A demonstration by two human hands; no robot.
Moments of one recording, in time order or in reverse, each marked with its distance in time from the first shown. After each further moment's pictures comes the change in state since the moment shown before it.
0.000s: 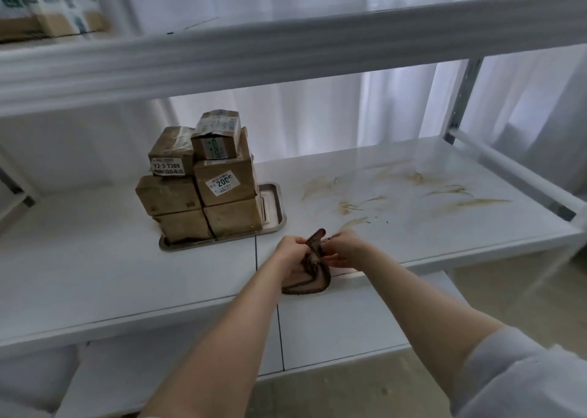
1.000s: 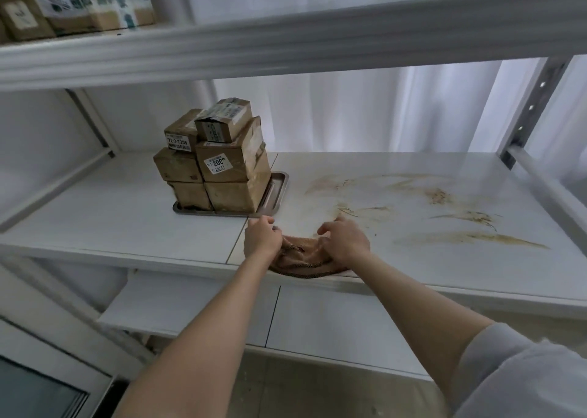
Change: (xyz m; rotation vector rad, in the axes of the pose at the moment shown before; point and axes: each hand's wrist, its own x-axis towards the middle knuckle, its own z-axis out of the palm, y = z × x) left_hand -0.031 0.025 0.050 0.413 0.776 -0.023; right_hand 0.023 0.013 -0.085 -0.905 0.014 -0.607
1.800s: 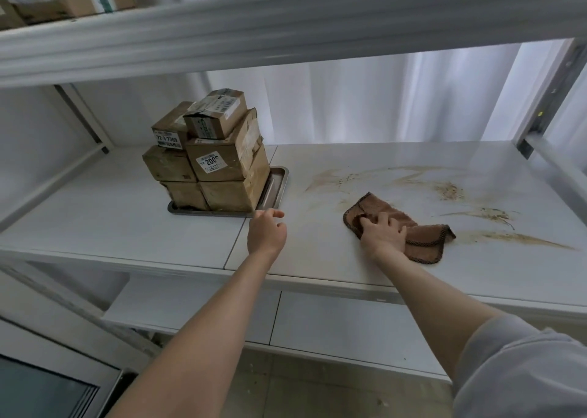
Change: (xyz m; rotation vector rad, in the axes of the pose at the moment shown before) left_hand 0.020 0.007 0.011 0.003 0.037 0.145; right_hand 0.037 0.058 0.005 -0.261 -0.011 0.263
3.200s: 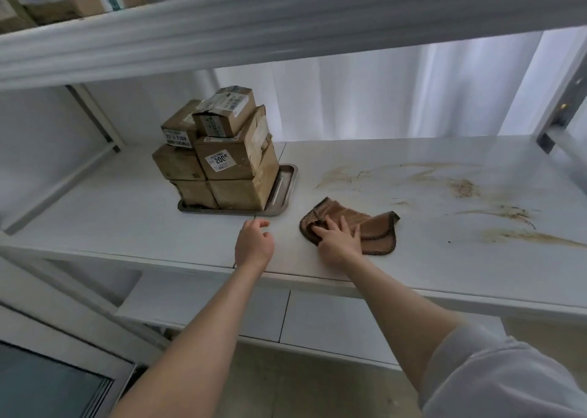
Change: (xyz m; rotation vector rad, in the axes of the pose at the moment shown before) left_hand -0.002 -0.043 -0.013 0.020 0.040 -0.068; right_hand -0.010 -0.078 0.018 0.135 -0.209 -0.289
